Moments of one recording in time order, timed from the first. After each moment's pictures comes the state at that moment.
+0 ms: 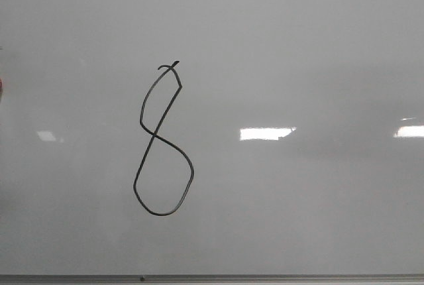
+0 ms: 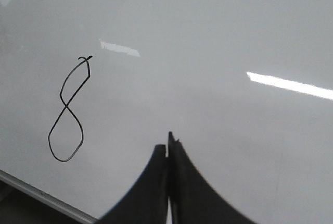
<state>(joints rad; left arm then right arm) -0.14 1.02 -0.53 -0.08 -0.04 0.05 0.26 0.27 -0.30 0.42 0.30 -0.41</state>
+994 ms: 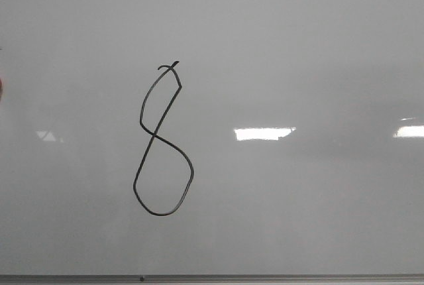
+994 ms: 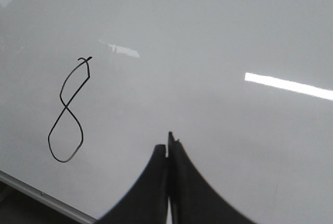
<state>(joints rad) -0.14 0.35 -0.38 -0.07 0.16 0.05 0.26 0.27 -0.30 0.42 0.30 -0.41</state>
